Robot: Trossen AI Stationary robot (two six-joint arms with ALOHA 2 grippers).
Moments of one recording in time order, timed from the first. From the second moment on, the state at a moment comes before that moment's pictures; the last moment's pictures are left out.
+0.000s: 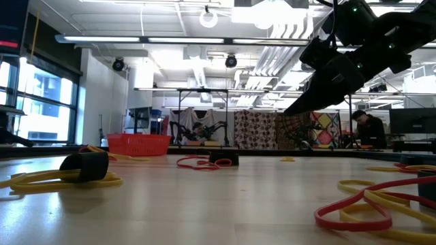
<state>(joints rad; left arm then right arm) -0.87 1.26 0.76 -0.54 0.11 -1.05 -0.05 1.23 0.40 0.28 0.05 0.03</state>
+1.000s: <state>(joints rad) -0.56 0.97 0.58 -0.27 -0.14 -0.34 0.11 1.23 0.77 -0.64 0.12 0.50</state>
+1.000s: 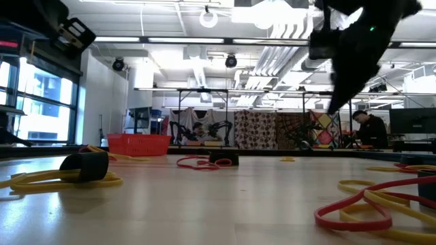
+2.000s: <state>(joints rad) -0.34 0.94 0.53 -0.14 -0.07 -0.05 0.14 1.37 0.67 -0.91 0.00 1.16</state>
